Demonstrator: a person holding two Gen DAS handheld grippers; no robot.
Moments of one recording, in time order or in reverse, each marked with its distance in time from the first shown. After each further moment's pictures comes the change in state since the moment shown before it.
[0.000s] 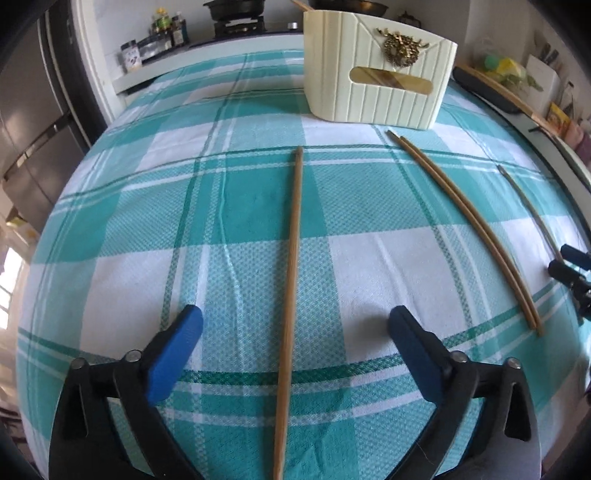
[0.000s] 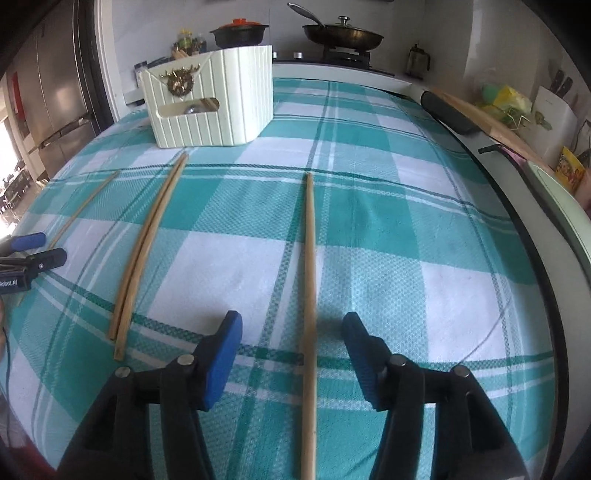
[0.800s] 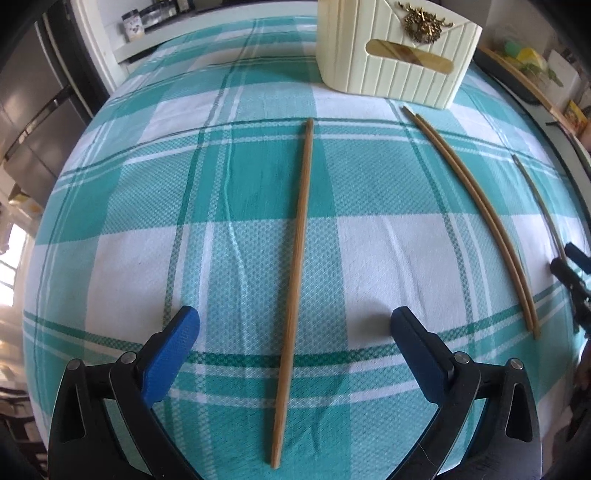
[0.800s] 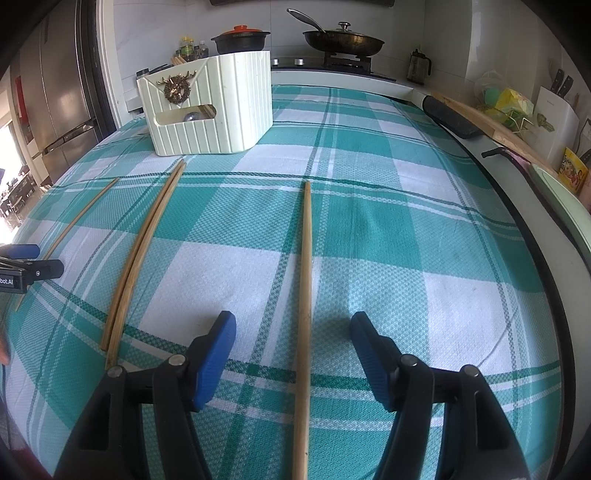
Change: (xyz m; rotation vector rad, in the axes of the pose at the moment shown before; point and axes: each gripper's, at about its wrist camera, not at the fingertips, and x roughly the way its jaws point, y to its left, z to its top) left arm 0.004 0.001 0.012 -0.019 0.166 0.023; right arm 0.005 -0.004 0.002 -0.002 -0.027 0.016
